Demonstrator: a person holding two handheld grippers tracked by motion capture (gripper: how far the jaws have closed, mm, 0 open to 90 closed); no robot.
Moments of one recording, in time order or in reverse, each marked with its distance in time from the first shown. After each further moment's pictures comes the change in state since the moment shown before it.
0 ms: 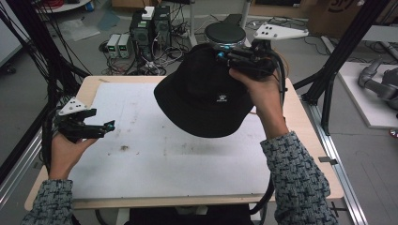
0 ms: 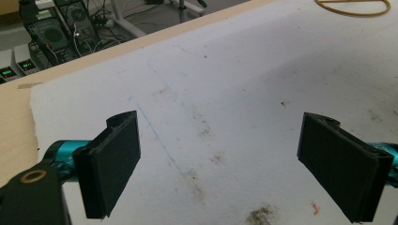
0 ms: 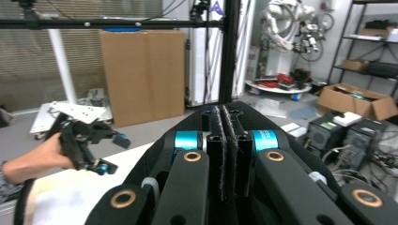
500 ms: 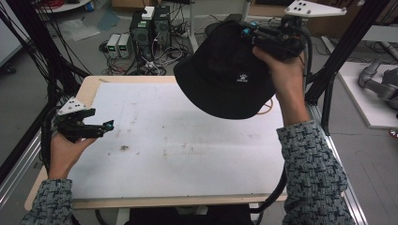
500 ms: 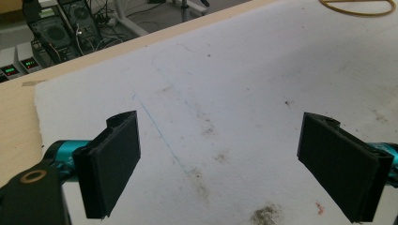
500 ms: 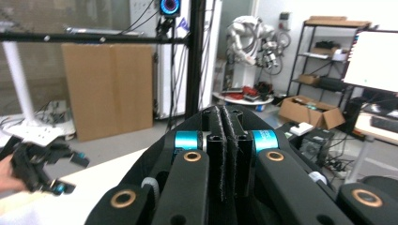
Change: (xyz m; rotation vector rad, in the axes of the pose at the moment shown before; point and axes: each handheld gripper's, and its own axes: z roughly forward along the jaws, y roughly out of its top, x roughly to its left) left arm 0.003 -0.001 0.000 0.006 0.007 -0.007; right arm -0.029 0.035 -0.036 -0.055 -0.130 -0.028
